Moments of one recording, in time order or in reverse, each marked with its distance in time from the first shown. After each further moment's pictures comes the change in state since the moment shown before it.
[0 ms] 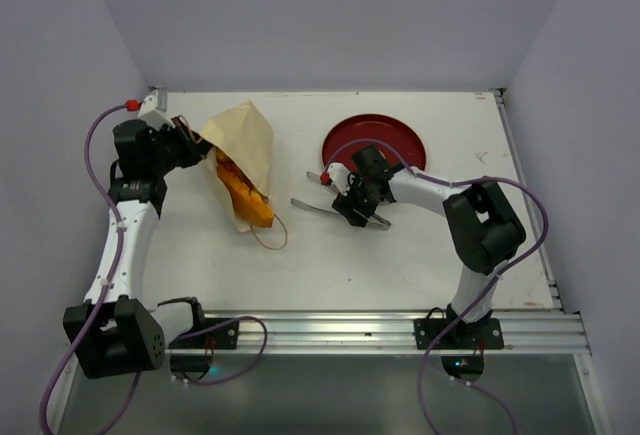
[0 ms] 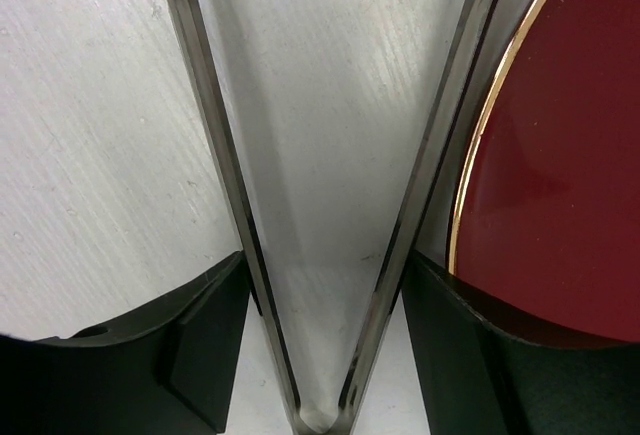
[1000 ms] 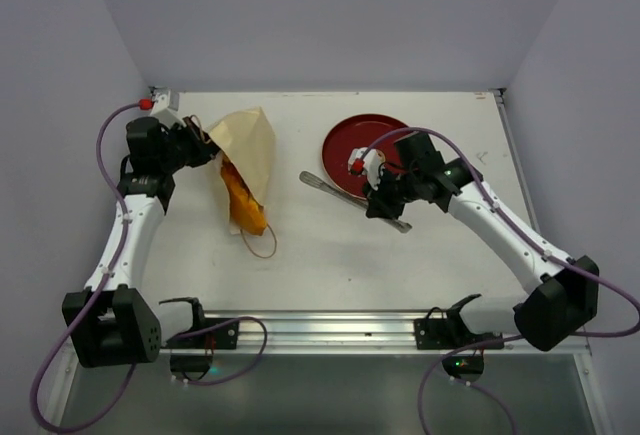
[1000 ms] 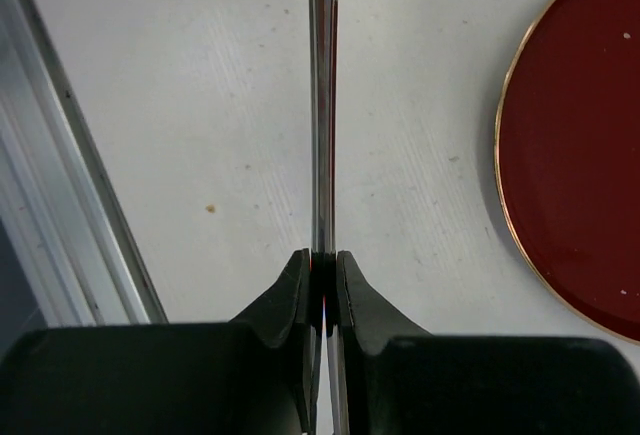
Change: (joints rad) left arm -0.048 0.039 -0.005 0.018 -0.012 -0.023; right arm -0.049 -0.511 0.037 -0.388 -0.230 0.026
